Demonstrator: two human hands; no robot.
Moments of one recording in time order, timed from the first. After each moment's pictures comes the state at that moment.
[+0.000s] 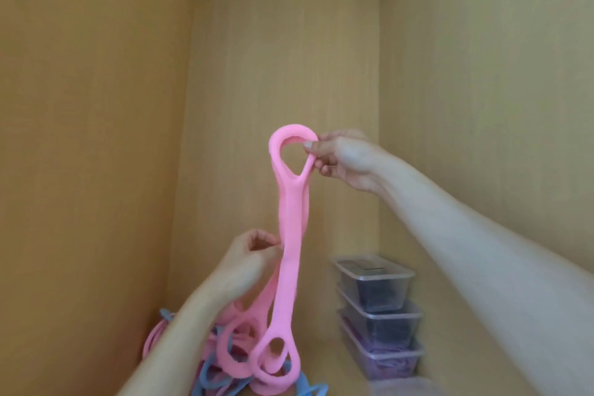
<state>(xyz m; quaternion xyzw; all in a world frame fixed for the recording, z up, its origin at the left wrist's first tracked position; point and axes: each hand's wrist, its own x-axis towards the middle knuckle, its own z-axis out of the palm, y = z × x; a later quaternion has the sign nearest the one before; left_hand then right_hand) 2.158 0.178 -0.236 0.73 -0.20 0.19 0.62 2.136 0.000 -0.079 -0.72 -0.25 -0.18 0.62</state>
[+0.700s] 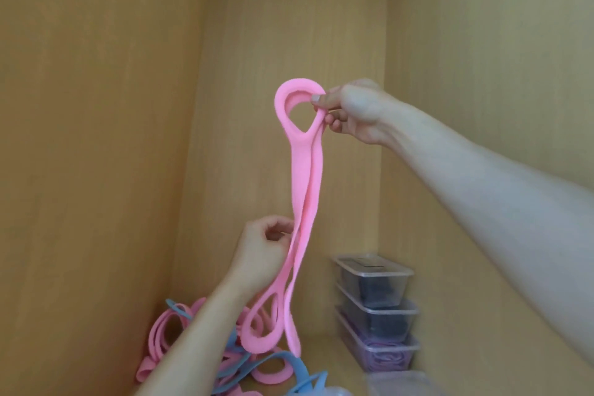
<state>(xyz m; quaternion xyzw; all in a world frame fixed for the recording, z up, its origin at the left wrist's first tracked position) 2.151 0.166 -0.235 0.69 -0.24 0.30 0.61 2.106 0.015 -0.018 -0.74 -0.24 -0.25 0.58</state>
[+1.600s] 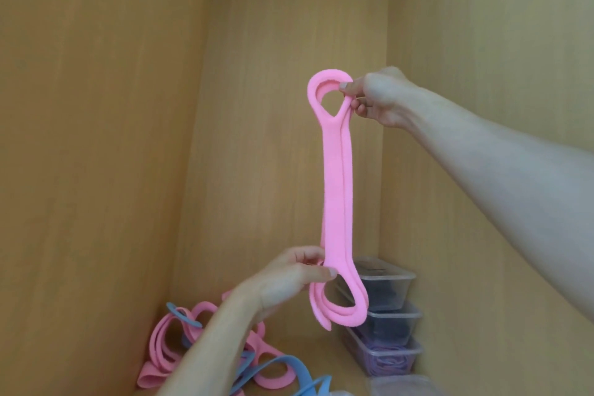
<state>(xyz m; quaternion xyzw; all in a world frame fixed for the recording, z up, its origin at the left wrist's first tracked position) 2.140 0.156 -0.243 0.73 -0.36 0.00 0.57 2.110 -0.008 0.015 -0.73 -0.16 -0.34 0.57</state>
